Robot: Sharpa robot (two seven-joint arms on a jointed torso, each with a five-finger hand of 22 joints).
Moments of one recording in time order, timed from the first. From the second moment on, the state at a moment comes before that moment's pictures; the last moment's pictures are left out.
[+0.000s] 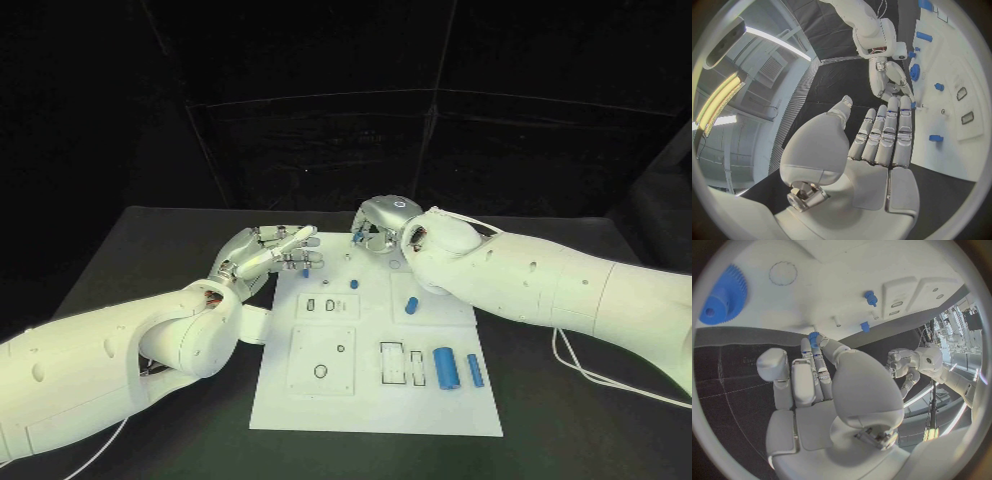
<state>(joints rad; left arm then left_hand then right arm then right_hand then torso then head) 1.16 -0.88 -0.07 1.64 -0.02 -0.36 0.48 1.23 0.00 0.11 0.10 0.05 0.87 0.22 0.11 0.07 0.95 0.19 0.10 0.07 1.03 0.14 0.17 0.20 0.17 0.94 0.25 0.25 0.09 1.27 -0.44 -0.06 1.11 -1.62 -0.35 -0.16 1.36 -0.03 0.42 -0.09 0.11 1.03 0.16 0.09 0.07 1.13 0.08 0.20 0.11 1.47 0.00 1.33 1.19 0.13 1.29 0.10 1.25 0.95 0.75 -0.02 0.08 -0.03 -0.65</state>
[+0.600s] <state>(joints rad) 1.16 -0.87 -0.07 1.64 -0.02 -0.35 0.48 1.23 0.00 0.11 0.10 0.05 0.87 0.22 0.10 0.07 0.95 0.19 0.10 0.07 1.03 0.14 0.17 0.20 0.17 0.94 0.25 0.25 0.09 1.27 -0.41 -0.06 1.08 -1.64 -0.32 -0.18 1.35 -0.03 0.43 -0.08 0.12 1.03 0.16 0.09 0.07 1.13 0.08 0.20 0.11 1.47 0.00 1.33 1.19 0.13 1.29 0.10 1.25 0.95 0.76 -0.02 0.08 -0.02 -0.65</state>
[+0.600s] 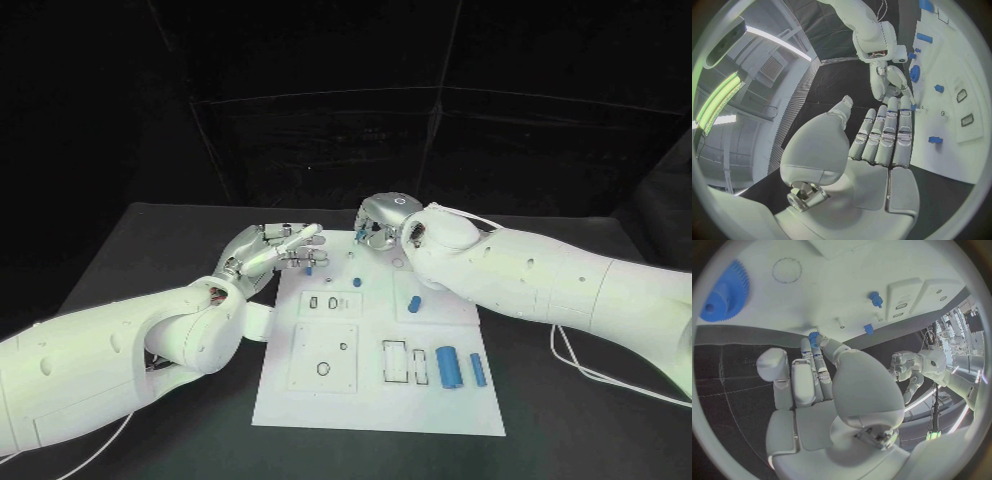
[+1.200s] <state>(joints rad) 1.16 -0.87 -0.07 1.63 -0.02 -0.35 0.47 1.23 0.00 0.11 0.10 0.05 0.86 0.22 0.10 0.07 0.95 0.19 0.10 0.07 1.02 0.15 0.17 0.20 0.17 0.94 0.25 0.25 0.09 1.28 -0.40 -0.06 1.09 -1.63 -0.28 -0.18 1.34 -0.04 0.43 -0.08 0.12 1.03 0.16 0.09 0.07 1.13 0.08 0.20 0.11 1.47 0.00 1.33 1.19 0.13 1.29 0.10 1.25 0.94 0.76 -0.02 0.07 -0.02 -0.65</state>
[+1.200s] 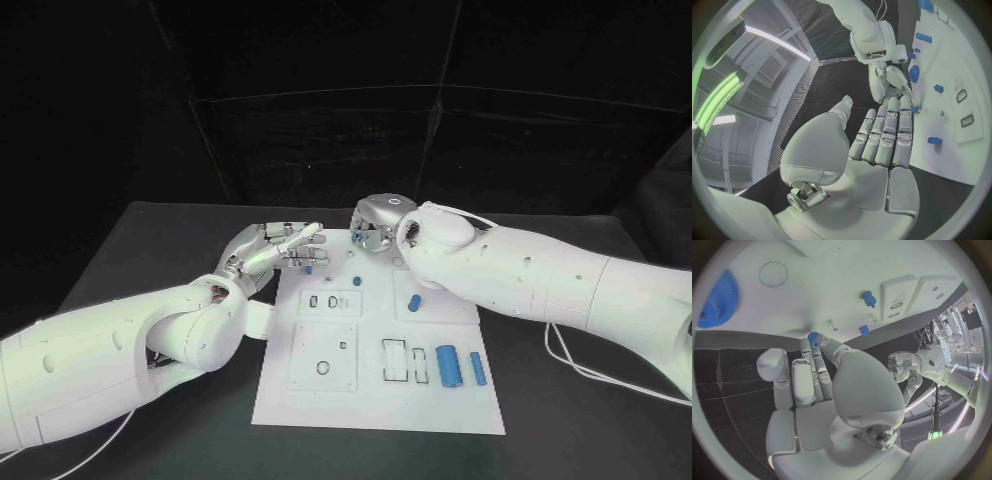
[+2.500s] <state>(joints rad) 1.16 -0.88 -0.07 1.62 -0.02 -0.34 0.45 1.24 0.01 0.10 0.09 0.05 0.86 0.22 0.10 0.07 0.94 0.19 0.10 0.07 1.02 0.15 0.17 0.21 0.17 0.94 0.25 0.25 0.09 1.30 -0.63 -0.06 1.31 -1.59 -0.34 -0.24 1.29 -0.16 0.34 0.00 0.14 0.95 0.14 0.10 0.08 1.27 0.05 0.44 0.24 1.47 -0.02 1.38 1.23 0.12 1.31 0.08 1.30 1.01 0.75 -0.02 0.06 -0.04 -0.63</state>
